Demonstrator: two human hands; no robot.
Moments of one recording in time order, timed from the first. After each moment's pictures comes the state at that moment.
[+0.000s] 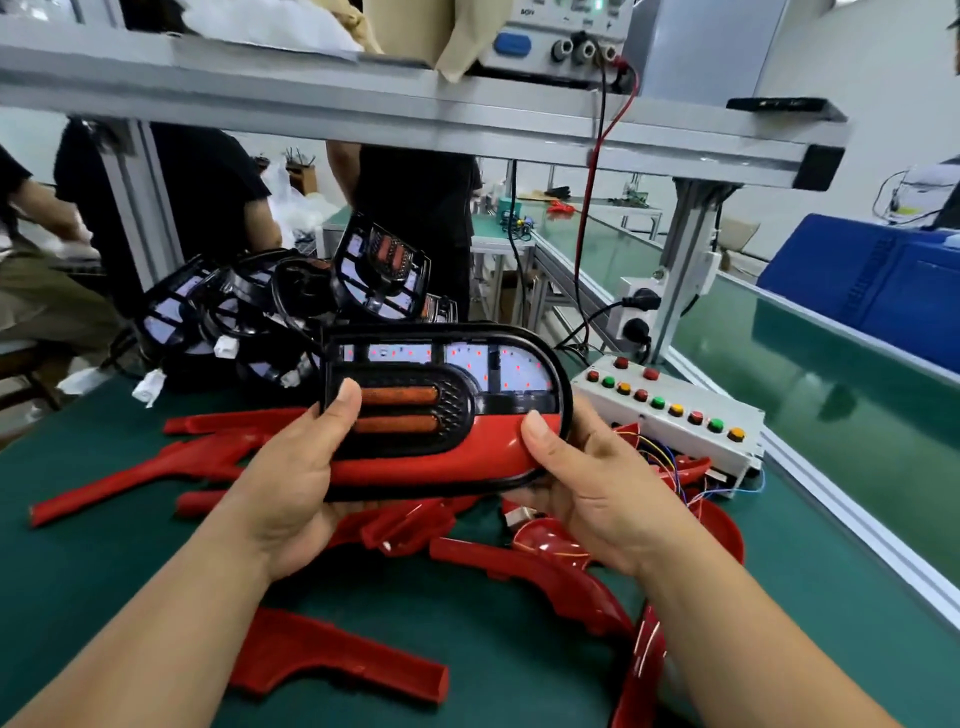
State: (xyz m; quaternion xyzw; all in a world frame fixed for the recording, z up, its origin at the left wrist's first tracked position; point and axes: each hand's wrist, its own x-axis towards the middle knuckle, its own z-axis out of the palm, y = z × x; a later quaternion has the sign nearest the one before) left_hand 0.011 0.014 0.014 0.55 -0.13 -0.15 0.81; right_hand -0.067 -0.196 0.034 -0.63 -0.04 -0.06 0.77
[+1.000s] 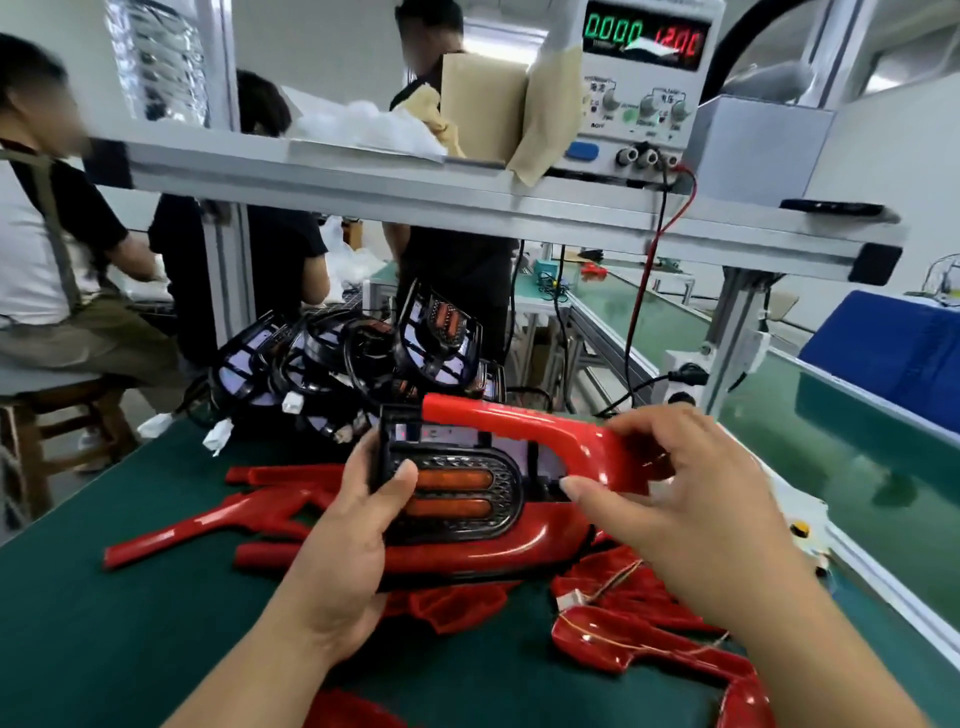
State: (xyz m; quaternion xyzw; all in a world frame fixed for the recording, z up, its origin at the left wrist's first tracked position) left_hand 0.000 0.020 0.023 0.48 -0.13 -0.10 0.86; right_hand -0.076 -0.191 0.092 -0.91 -0.04 -0.32 0.26
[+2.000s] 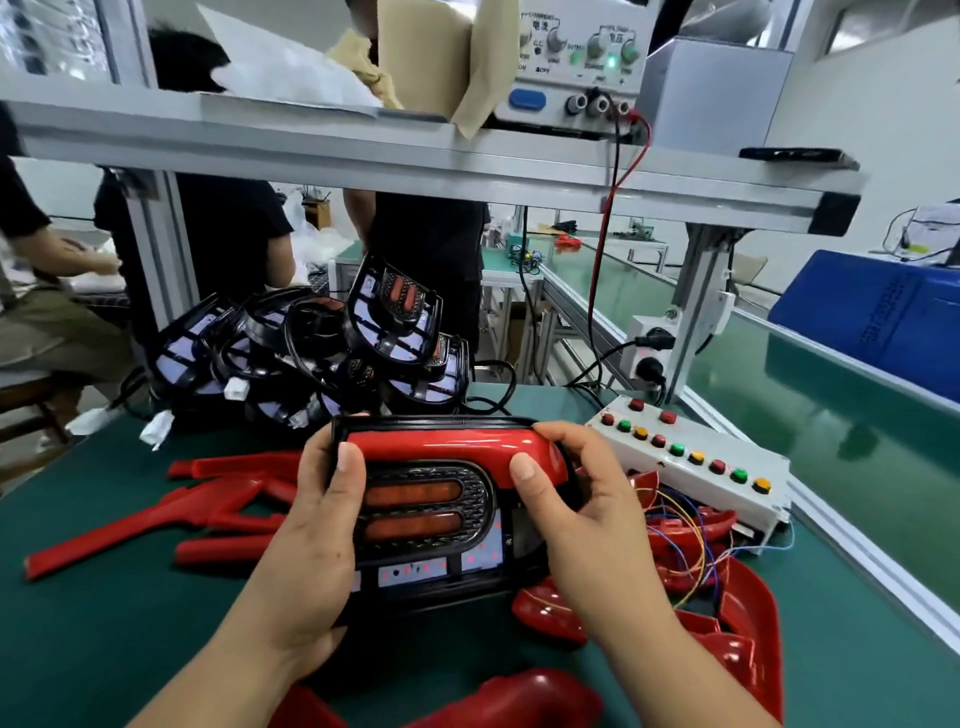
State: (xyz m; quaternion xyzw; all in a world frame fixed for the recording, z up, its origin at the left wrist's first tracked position) left_hand -0.005 0.005 0.005 0.53 -0.17 -0.05 0.83; right_hand -0.048 -0.176 0.016 -0.74 0.00 -0.30 0.60
